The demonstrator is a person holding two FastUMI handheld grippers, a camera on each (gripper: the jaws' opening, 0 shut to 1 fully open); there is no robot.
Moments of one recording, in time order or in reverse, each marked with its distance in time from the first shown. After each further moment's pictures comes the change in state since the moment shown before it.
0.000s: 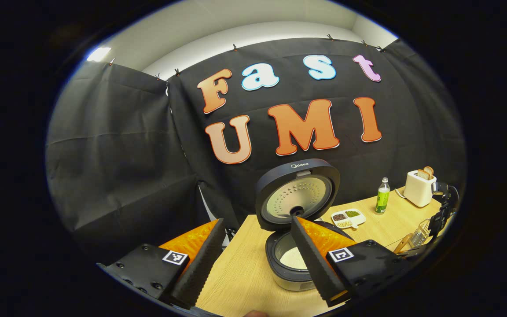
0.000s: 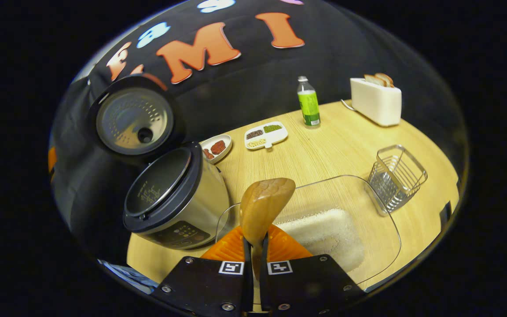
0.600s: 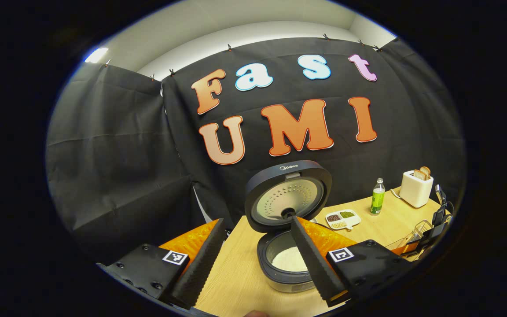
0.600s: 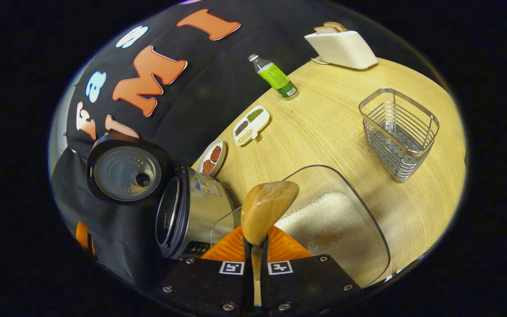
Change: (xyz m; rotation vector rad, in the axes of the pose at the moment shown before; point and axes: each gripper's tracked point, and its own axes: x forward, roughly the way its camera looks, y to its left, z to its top) left arm 0.003 -0.027 0.007 0.000 -0.001 -0.022; right arm 0.002 -0.019 0.014 0.336 0.113 0.164
